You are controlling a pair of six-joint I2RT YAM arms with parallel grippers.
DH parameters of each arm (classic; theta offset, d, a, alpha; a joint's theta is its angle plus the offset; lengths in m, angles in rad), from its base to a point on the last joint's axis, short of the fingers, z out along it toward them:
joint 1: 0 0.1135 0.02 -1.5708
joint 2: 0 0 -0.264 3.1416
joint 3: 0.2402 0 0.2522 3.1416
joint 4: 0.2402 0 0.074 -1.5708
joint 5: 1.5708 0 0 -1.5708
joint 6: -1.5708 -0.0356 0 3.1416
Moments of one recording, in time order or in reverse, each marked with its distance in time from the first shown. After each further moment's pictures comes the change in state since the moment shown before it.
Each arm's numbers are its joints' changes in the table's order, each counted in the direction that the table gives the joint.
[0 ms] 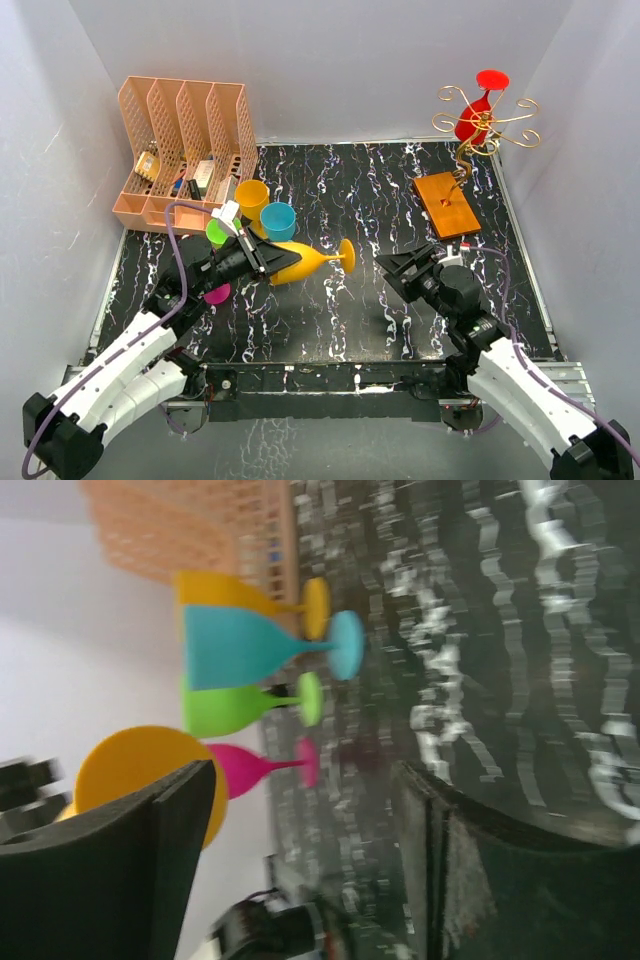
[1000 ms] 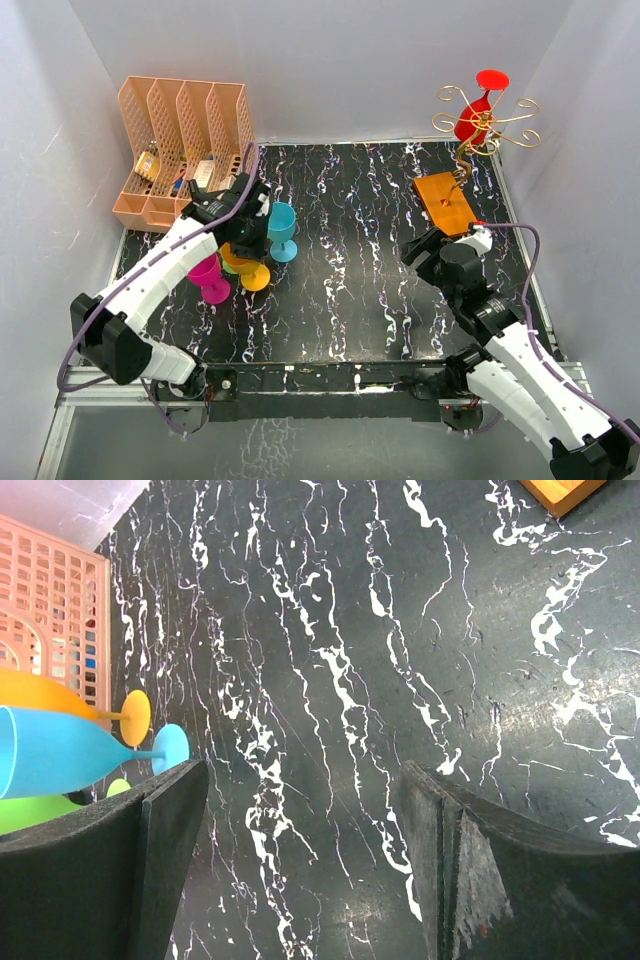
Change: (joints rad) left arm 0.000 0.591 0.750 1.239 -0.510 -0.787; right arm 0.000 0.079 0.294 0.455 0.411 0.443
